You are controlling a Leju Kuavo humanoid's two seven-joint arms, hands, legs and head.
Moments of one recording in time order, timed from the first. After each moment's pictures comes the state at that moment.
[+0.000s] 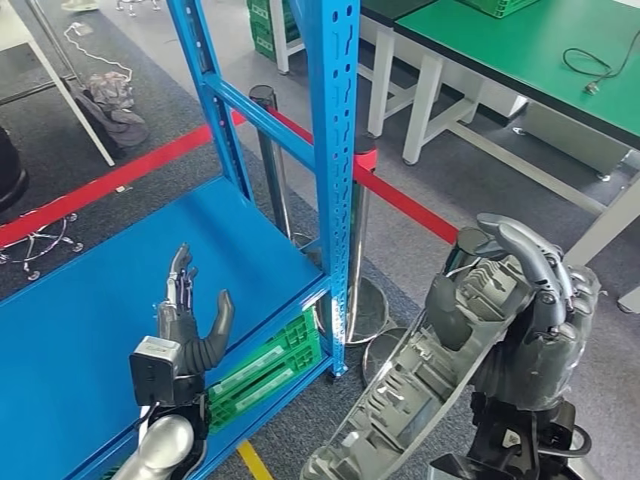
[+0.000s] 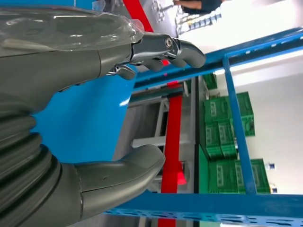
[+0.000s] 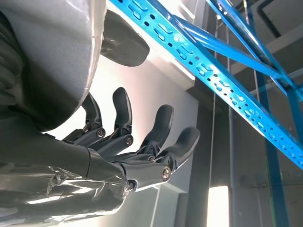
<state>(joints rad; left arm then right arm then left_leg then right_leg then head) -0.12 0.07 -0.63 -1.57 0.01 0.65 -0.53 -0.21 -0.18 0.60 -2.07 1.04 -0.67 -0.12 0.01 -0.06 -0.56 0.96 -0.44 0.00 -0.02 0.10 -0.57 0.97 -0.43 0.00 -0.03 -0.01</state>
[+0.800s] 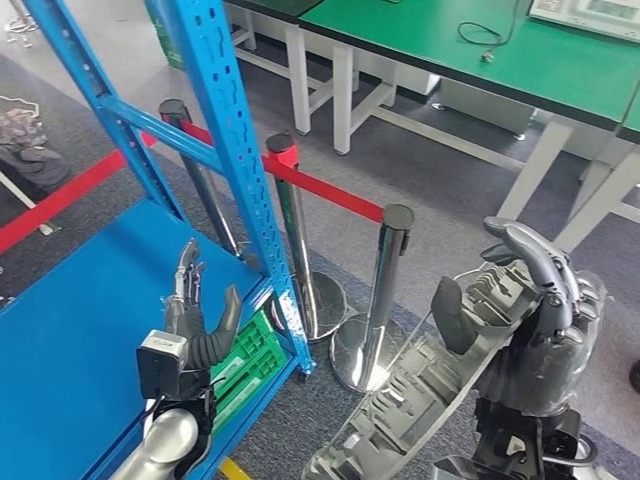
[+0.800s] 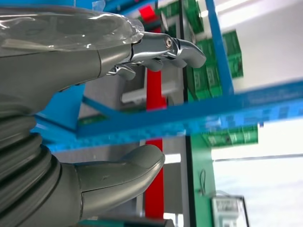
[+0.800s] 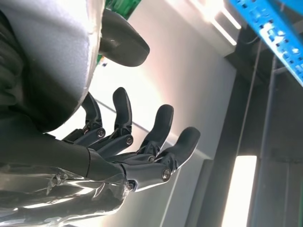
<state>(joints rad) -0.13 0.07 -0.63 -1.57 0.01 0.63 -0.52 -0.21 -0.19 0.61 -2.07 1.06 -0.67 -0.09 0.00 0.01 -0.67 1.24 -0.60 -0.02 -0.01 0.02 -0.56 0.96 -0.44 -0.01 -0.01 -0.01</state>
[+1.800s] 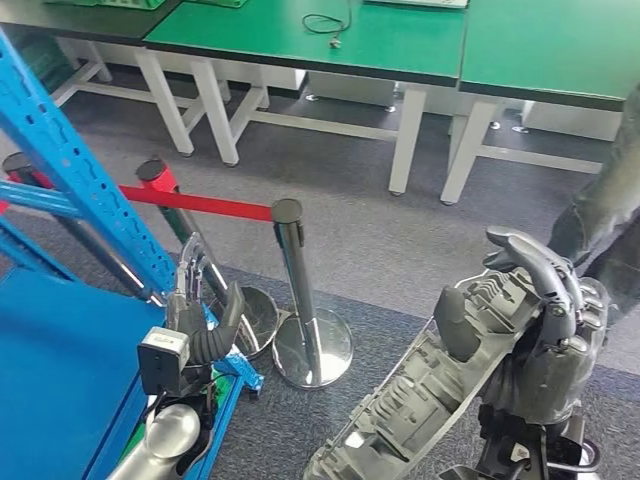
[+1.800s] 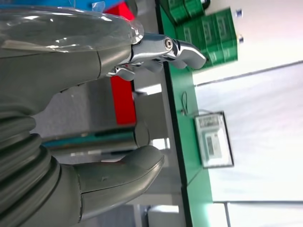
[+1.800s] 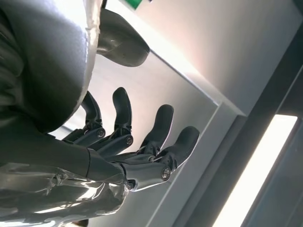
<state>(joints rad) -0.14 0.06 -0.63 -1.57 0.01 0.63 -0.53 -0.19 -0.19 0.61 -2.08 1.04 -0.67 -0.12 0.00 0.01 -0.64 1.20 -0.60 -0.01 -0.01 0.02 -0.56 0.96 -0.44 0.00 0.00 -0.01</state>
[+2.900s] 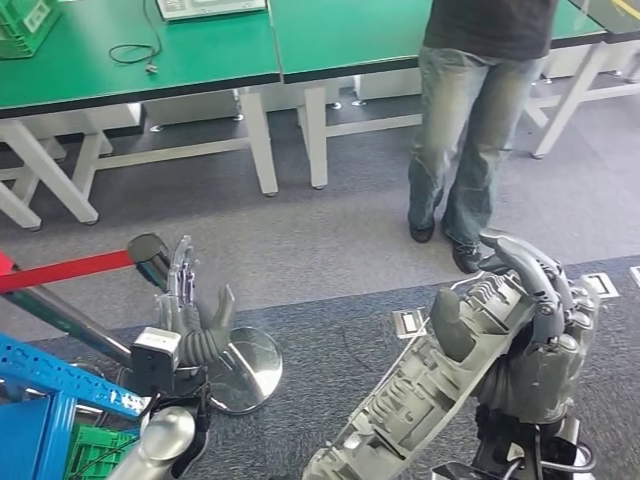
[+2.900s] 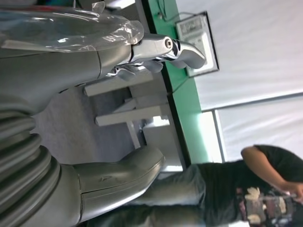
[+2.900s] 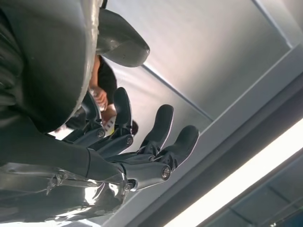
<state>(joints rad) -0.14 0.07 -0.63 -1.57 0.03 0.65 -0.52 -0.16 -0.19 0.60 -2.08 1.06 -0.67 -0.12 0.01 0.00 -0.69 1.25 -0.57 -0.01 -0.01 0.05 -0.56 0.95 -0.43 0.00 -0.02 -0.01</state>
